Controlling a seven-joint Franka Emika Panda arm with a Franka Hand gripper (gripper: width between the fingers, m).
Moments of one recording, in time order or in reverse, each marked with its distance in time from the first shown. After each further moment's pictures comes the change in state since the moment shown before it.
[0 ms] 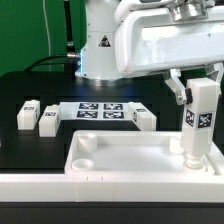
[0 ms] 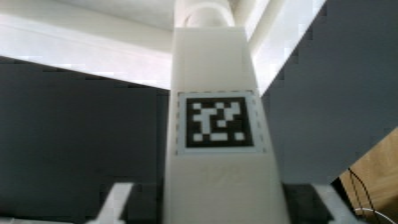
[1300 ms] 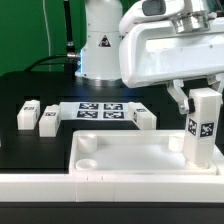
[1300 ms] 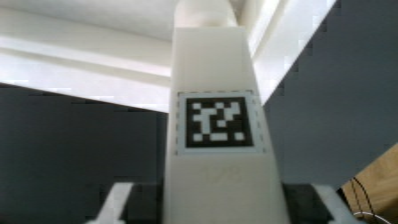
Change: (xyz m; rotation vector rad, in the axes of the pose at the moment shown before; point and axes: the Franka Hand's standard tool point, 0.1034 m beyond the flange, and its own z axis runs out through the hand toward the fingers) arm -0.010 -0.007 0.013 -0.007 0.009 -0.004
